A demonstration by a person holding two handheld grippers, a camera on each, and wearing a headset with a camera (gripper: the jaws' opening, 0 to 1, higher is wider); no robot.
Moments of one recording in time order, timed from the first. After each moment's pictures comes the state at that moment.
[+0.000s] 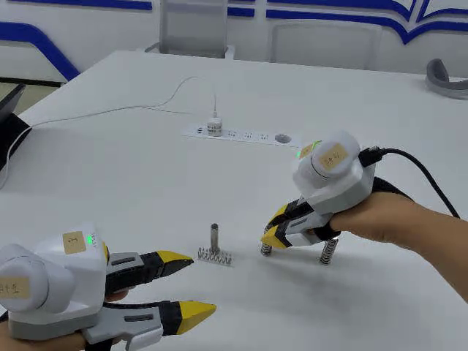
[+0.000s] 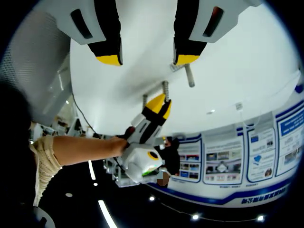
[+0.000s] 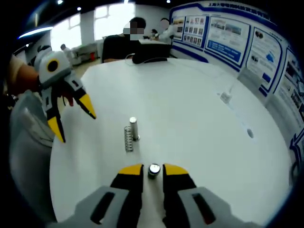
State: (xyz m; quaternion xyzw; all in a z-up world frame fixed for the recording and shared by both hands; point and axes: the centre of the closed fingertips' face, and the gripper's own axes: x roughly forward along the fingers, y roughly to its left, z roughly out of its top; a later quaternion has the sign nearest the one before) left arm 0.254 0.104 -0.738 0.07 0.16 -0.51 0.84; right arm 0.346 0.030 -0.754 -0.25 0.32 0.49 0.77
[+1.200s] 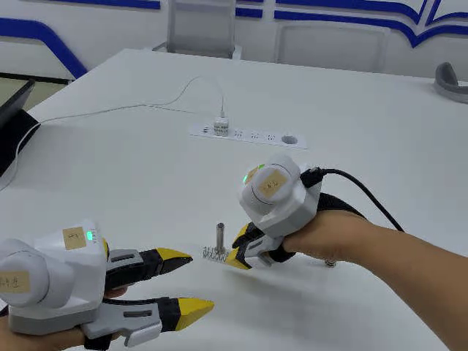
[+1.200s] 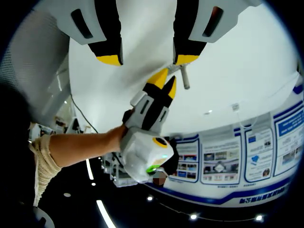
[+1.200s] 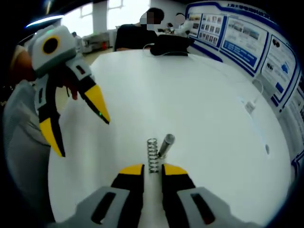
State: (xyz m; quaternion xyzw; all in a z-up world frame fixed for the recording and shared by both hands) left arm 0.256 0.113 -0.738 0.07 0.16 -0.50 0.85; right arm 0.327 0.091 -0.792 -0.30 0.33 0.52 0.73
